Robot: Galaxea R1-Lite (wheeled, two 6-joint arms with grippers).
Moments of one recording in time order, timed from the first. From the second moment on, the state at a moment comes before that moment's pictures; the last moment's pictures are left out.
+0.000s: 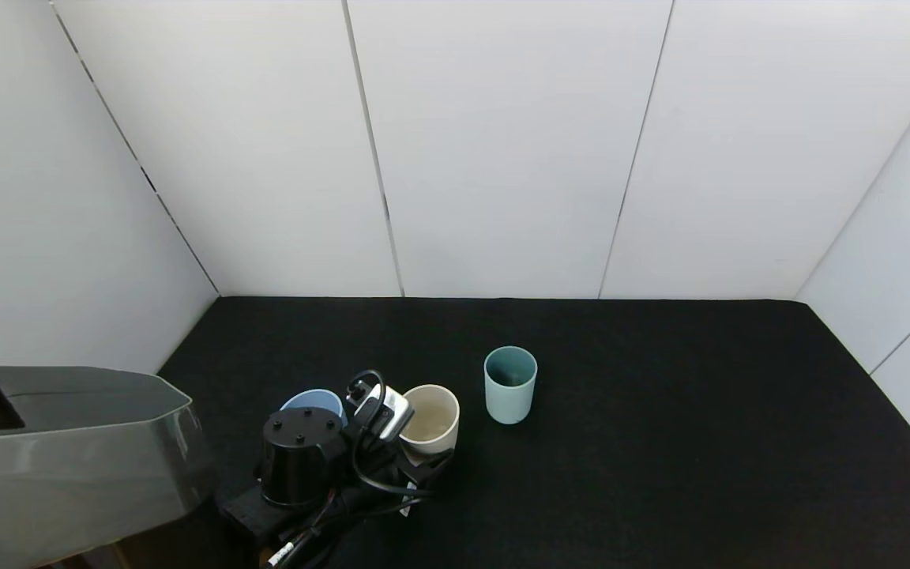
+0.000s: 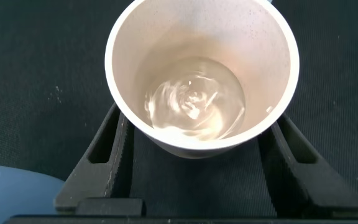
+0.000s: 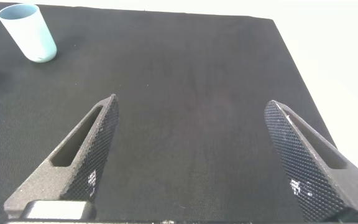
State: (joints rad) left arm -0.53 2.11 -0.41 -1.35 0.00 0.16; right arm 0.01 0.00 0.00 0.00 0.01 0.00
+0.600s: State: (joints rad) left arm -0.50 1.93 -0.77 -0.77 0.00 0.29; right arm 0.01 0.00 0.00 0.00 0.01 0.00
